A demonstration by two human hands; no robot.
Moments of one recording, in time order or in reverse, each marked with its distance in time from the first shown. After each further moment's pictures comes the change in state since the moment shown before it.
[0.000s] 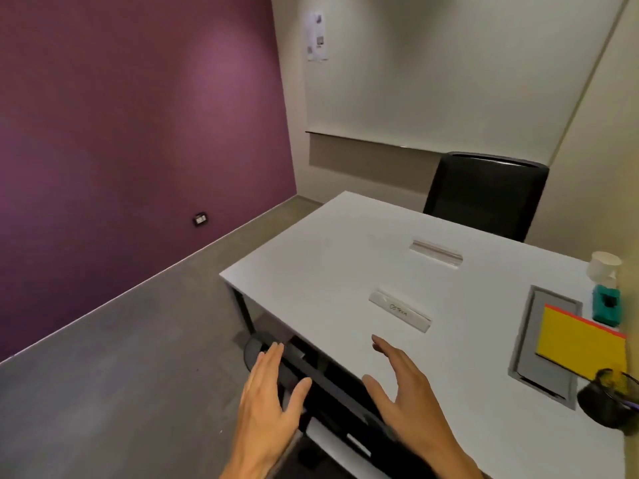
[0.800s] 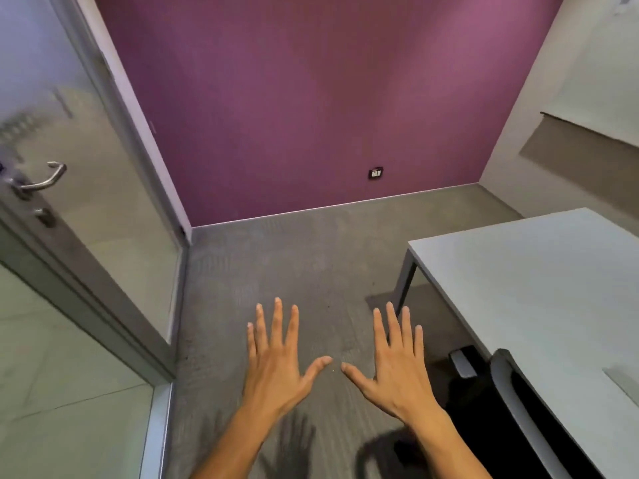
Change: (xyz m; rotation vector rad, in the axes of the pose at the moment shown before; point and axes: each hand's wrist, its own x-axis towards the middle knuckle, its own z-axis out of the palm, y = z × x) left_hand -0.063 -0.245 -0.230 0.629 0.074 -0.463; right_hand 0.054 -0.179 0.347 -0.652 -0.415 -0.535
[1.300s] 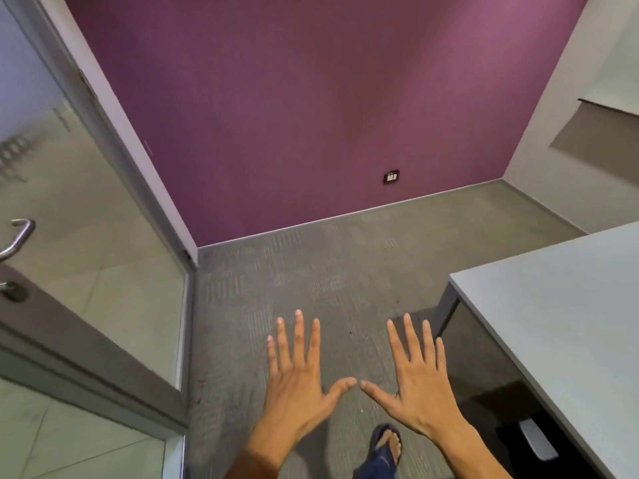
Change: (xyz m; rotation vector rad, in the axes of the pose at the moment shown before) left_hand 0.187 -0.059 -0.007 0.050 -0.117 0.049; right_hand 0.188 -0.008 0.043 0.051 -0.059 0.027
